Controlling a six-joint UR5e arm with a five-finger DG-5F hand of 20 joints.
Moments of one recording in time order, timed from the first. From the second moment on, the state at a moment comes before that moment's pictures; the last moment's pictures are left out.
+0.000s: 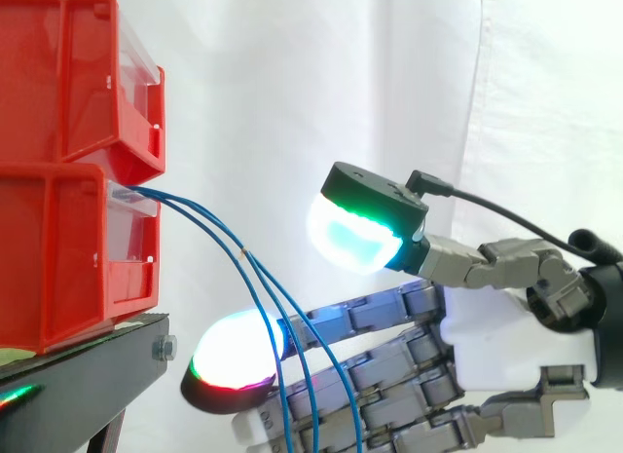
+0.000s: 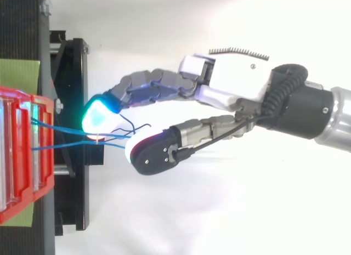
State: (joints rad) arm 0.20 -2.34 -1.22 -2.77 -1.21 0.01
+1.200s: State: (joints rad) arm 0.16 -2.36 -1.19 -2.74 -1.35 0.05
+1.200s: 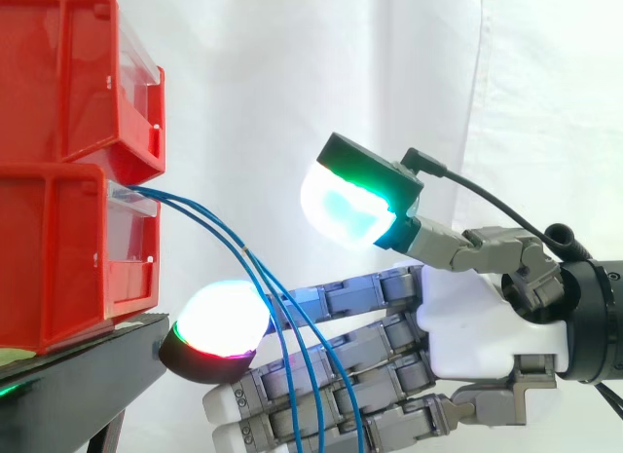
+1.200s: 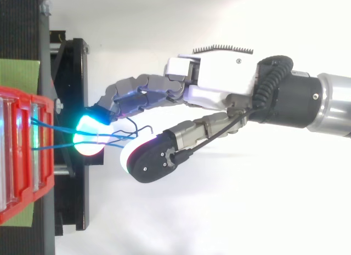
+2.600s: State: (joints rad) arm 0.15 -2.37 -1.17 -2.76 -1.36 0.05
